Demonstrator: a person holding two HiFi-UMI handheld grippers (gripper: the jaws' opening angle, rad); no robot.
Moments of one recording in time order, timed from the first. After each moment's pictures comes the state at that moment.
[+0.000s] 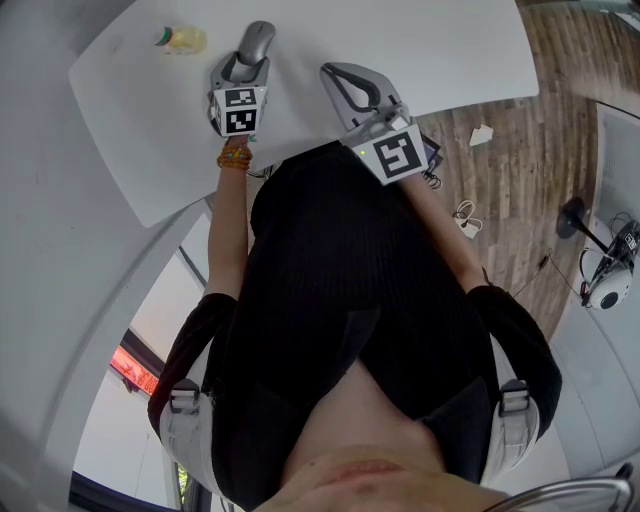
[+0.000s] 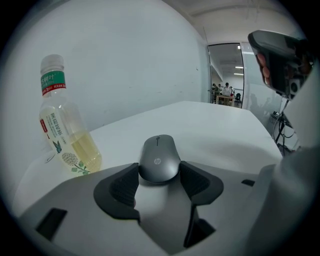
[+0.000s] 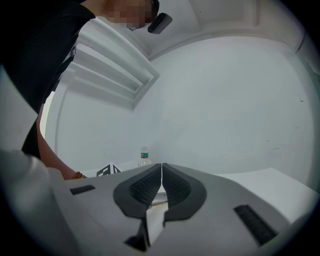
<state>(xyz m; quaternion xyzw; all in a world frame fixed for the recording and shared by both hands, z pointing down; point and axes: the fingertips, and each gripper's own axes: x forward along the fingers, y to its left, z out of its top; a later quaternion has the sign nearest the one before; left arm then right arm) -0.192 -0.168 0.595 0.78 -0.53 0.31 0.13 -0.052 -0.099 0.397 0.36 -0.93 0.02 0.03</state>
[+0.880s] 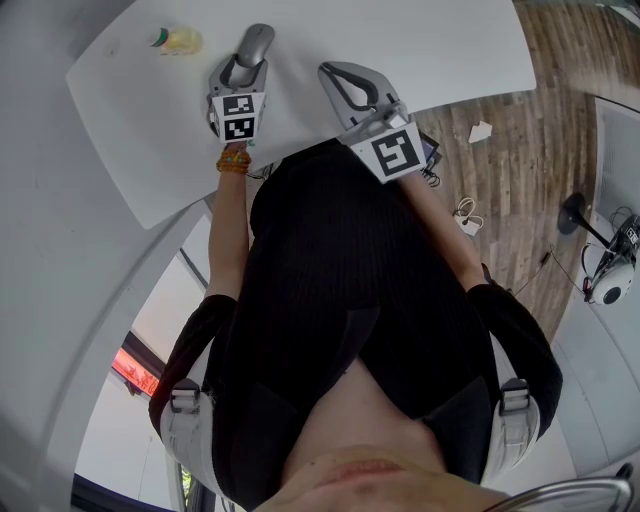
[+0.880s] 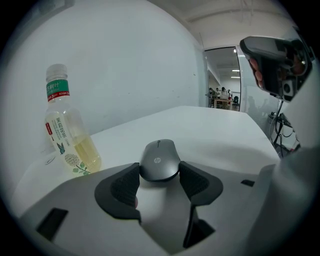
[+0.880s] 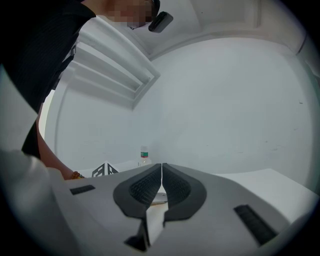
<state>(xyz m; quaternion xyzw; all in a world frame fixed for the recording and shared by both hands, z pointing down) -0.186 -0.160 0.587 0.79 -0.53 0.29 0.11 -0.049 -0.095 0.398 0.37 -0.93 0.01 0.03</state>
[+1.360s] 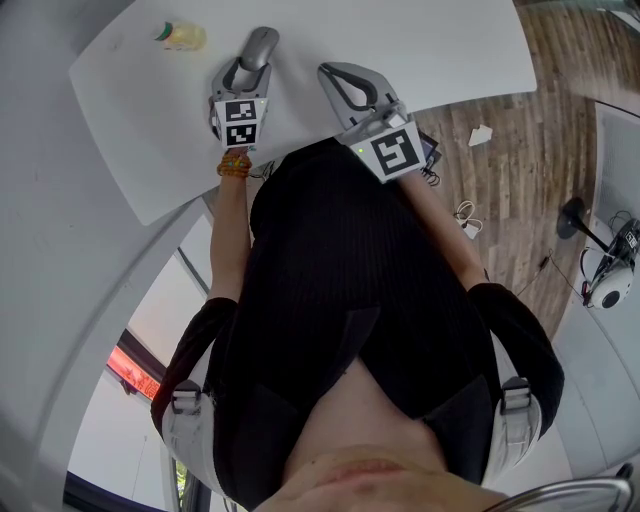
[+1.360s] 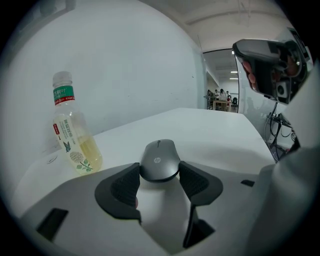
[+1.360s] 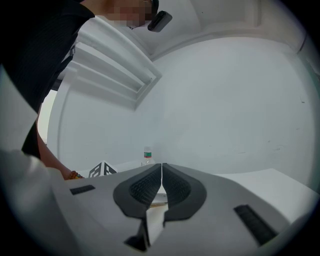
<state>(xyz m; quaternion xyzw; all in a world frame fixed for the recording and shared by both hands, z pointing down) -0.182 -0.140 0.579 0.80 -0.53 0.28 0.10 -0.053 -0.084 0.397 0.36 -0.93 0.01 0.03</state>
